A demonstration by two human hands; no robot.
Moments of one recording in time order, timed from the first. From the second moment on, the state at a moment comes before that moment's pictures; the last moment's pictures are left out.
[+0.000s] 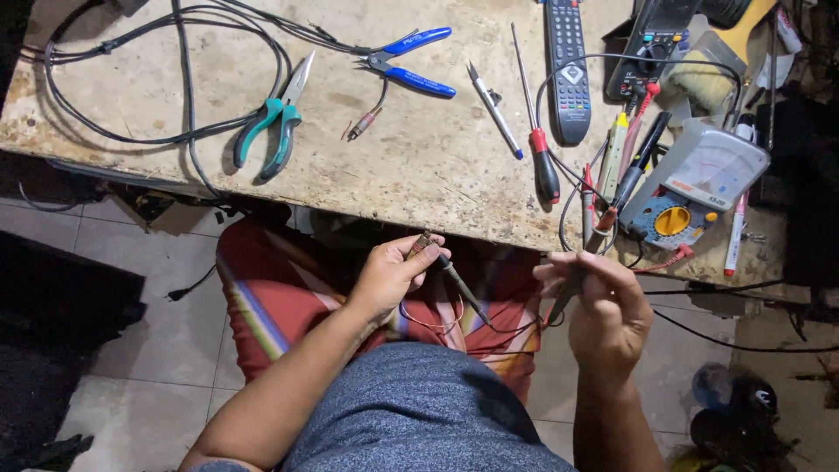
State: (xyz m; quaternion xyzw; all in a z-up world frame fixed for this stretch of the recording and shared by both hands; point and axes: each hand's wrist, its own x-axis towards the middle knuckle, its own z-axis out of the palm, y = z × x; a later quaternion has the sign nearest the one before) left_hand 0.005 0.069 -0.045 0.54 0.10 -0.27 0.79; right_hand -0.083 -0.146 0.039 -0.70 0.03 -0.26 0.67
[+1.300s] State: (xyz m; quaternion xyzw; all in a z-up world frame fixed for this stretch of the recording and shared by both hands) left_hand 0.010 0.069 -0.076 0.44 0.21 -0.36 0.80; right_hand -0.013 -0.103 -0.004 -0.82 -0.06 -0.13 0.55
